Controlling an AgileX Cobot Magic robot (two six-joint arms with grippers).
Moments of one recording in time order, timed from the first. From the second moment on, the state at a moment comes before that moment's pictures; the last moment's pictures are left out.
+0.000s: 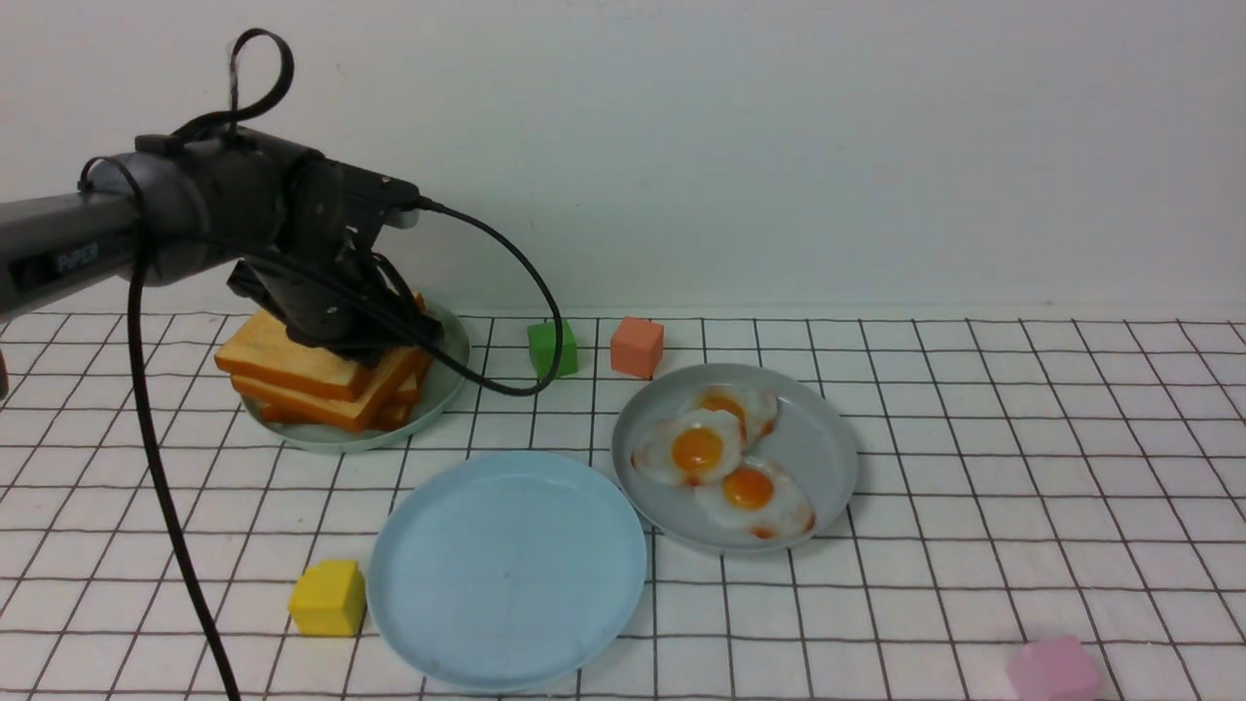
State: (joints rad) right arm 0.21 0.63 -0.88 0.51 0.95 -0.31; left arm -0.19 2.07 -1.63 0.19 0.67 -0.03
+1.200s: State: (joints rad) right arm 0.21 0.63 -0.88 0.52 0.98 -0.34; left arm -0.61 1.79 -1.12 0.19 0.54 -0.05
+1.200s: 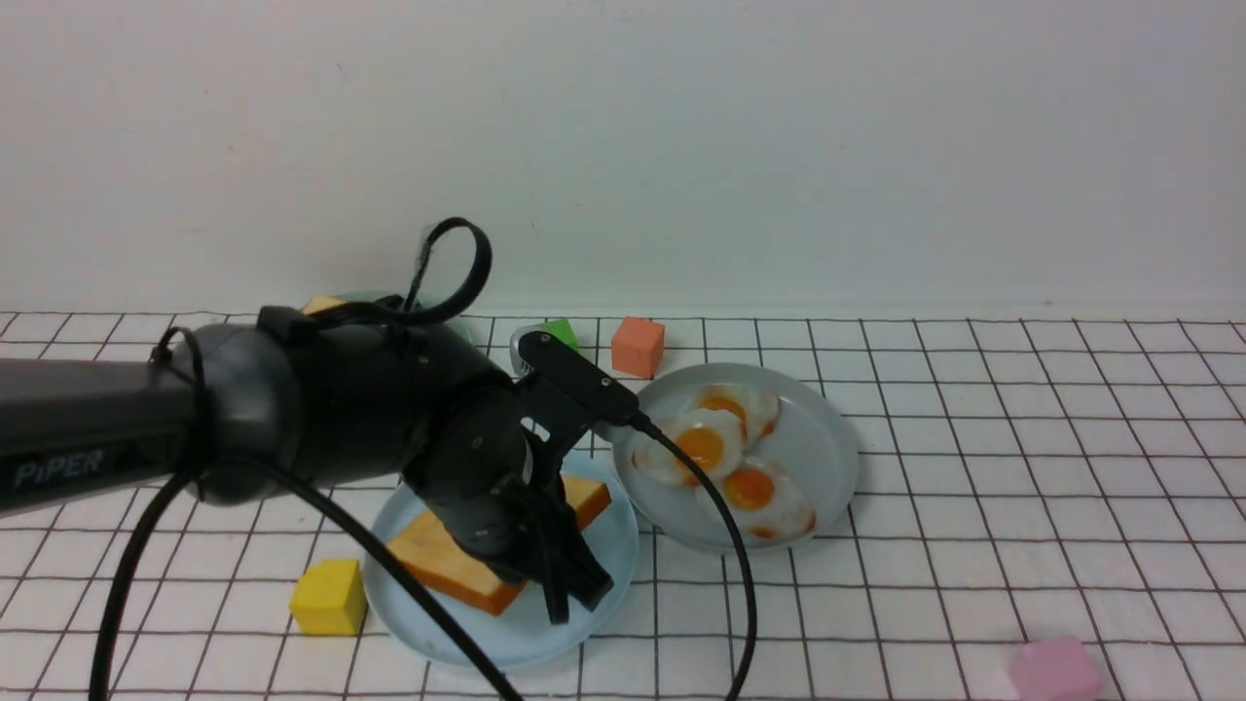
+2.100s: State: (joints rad) right arm 0.29 1.49 -1.15 0.56 0.80 -0.42; left arm -0.61 0.66 -0.61 -0.13 0.41 -0.09
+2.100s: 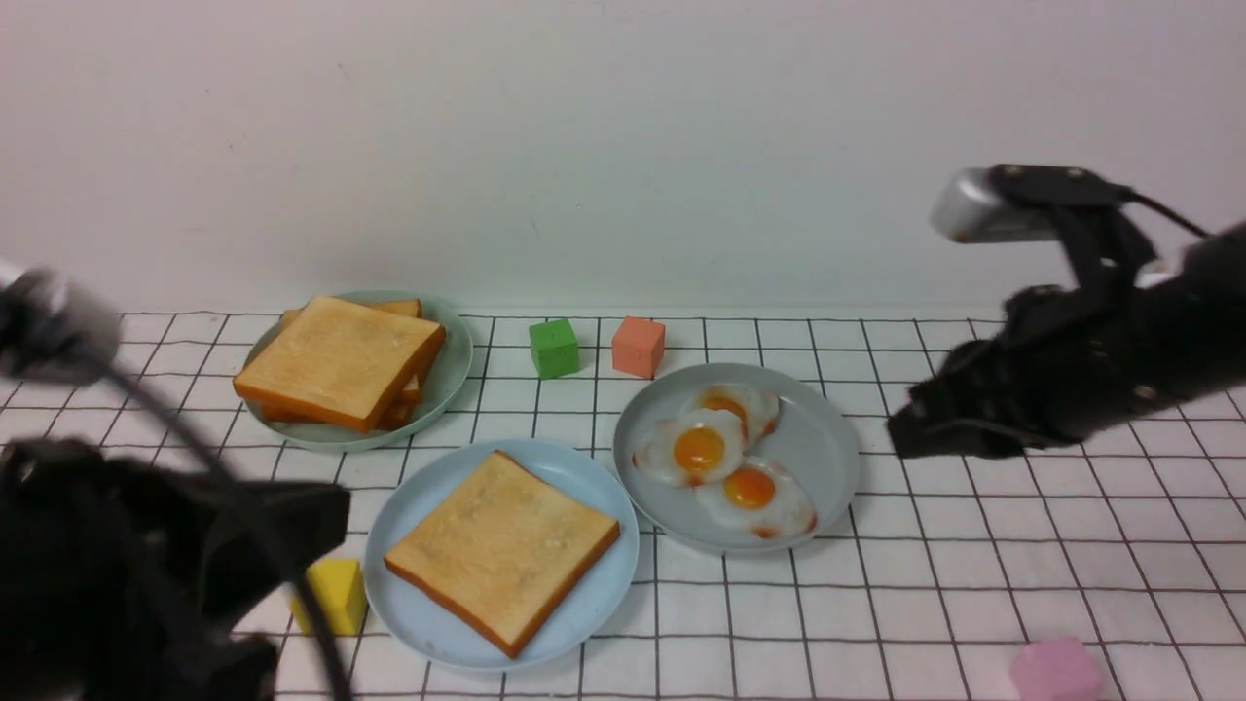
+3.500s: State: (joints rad) right arm 0.32 2.15 -1.54 0.65 0.62 0.03; left arm -0.61 0.48 -0.44 -0.15 0.19 -0.09
